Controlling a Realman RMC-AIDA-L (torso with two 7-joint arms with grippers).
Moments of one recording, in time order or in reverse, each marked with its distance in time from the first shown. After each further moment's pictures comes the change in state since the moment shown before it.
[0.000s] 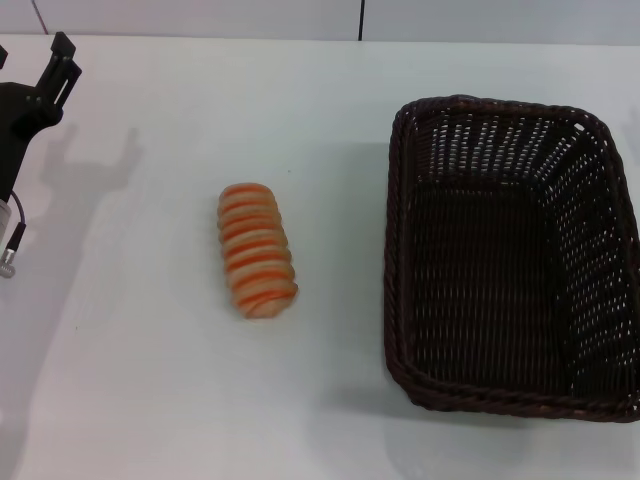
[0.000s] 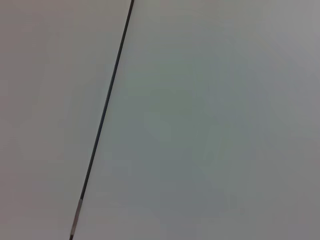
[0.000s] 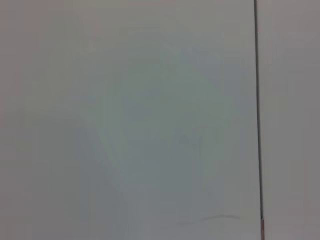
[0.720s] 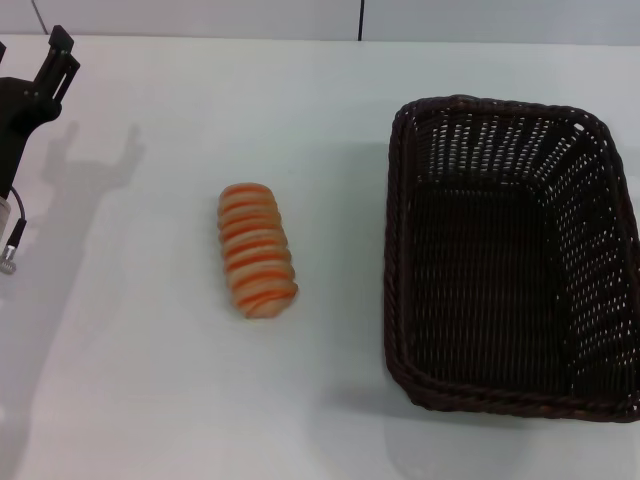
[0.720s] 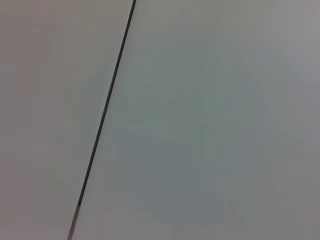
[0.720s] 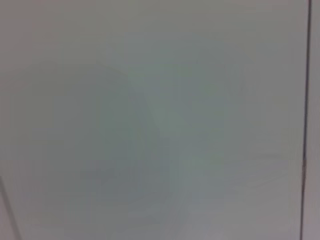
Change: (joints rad) left arm 0.003 -0.001 0.000 -0.012 -0.005 0.010 -0.003; right arm -0.059 0.006 0.182 -0.496 -0.033 0.815 0.046
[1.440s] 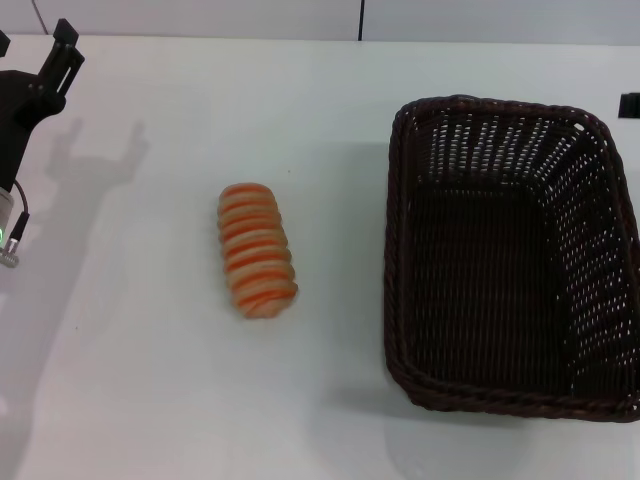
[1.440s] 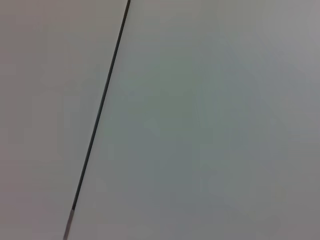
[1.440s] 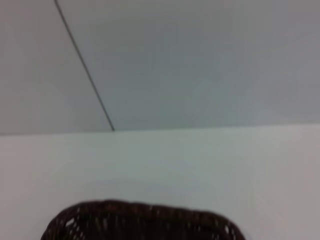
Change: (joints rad) left arm -0.014 0.002 -0.002 0.000 0.002 -0.006 0.003; right arm 0.197 -0.005 0.197 -0.356 -0.010 0.998 0.183
